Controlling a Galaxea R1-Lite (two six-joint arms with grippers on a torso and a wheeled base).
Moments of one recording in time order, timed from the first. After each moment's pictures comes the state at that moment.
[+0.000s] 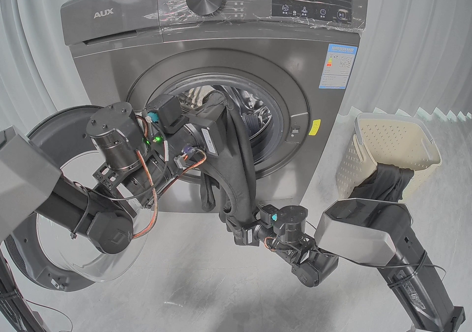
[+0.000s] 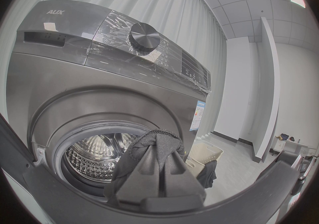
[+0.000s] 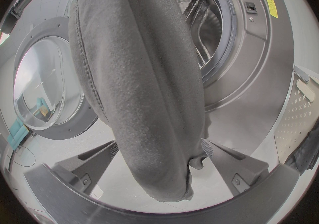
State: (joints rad) left arm -0.57 1.94 -0.89 -1.33 -0.04 -0.07; right arm 0.64 2.71 -1.19 -1.38 -0.06 0.06
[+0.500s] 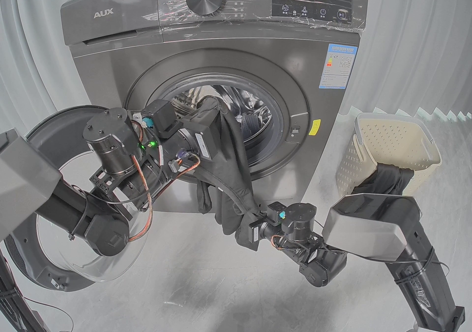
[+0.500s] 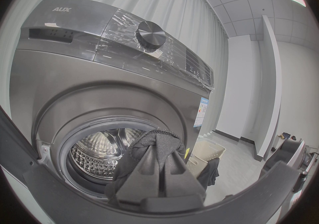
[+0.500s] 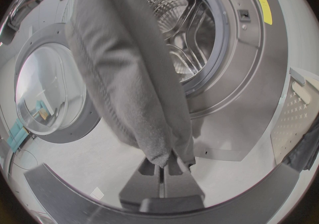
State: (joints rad) left arm -0.54 1.94 -0.85 -1.35 -0.04 -0.07; right arm 0.63 2.66 -1.10 -1.42 -0.06 0.07
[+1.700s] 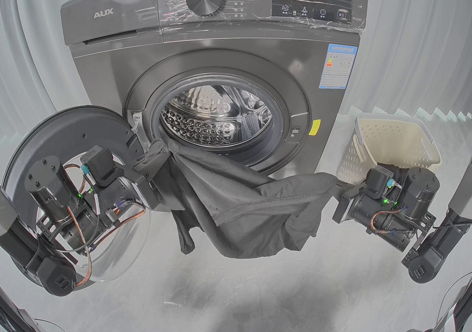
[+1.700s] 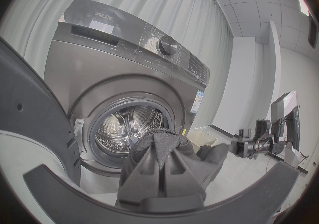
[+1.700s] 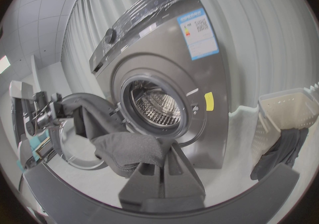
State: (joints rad) left arm -0.42 1.74 -0.37 -1.55 -0.17 -0.15; right arm 0.48 1.91 -0.37 -1.55 0.10 0.19
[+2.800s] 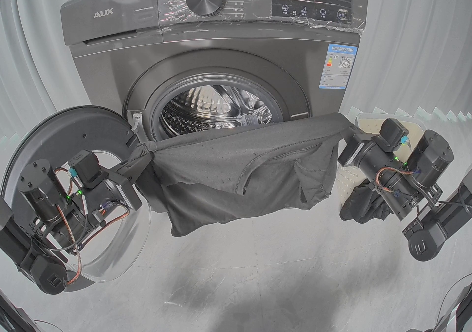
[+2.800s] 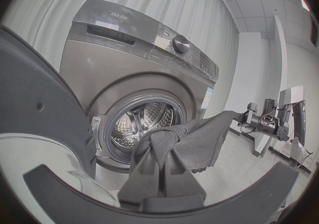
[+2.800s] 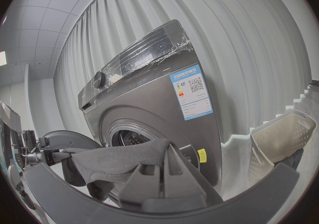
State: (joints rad) left arm -0.33 1.73 -0.32 -1.55 -0.20 -0.14; right arm 0.48 1.85 -0.58 -1.55 -0.07 0.20
